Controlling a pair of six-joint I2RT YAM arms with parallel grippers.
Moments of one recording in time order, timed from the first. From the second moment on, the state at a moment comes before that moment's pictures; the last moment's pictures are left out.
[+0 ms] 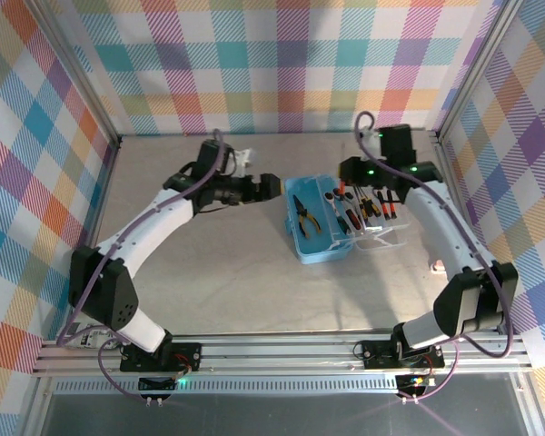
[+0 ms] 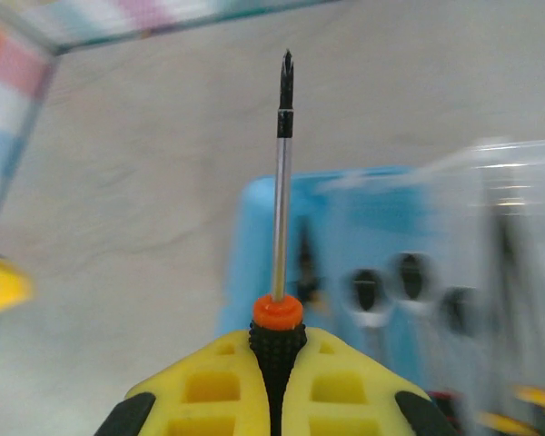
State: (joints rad) left arm -0.42 1.55 1.35 -0.54 0.46 -0.50; right arm 0.21 1.45 1.40 -0.69 -0.33 0.22
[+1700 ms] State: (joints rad) left arm -0.26 1.60 1.23 -0.83 -0.01 -0.36; right arm 0.08 1.41 1.34 -0.84 0.00 0.01
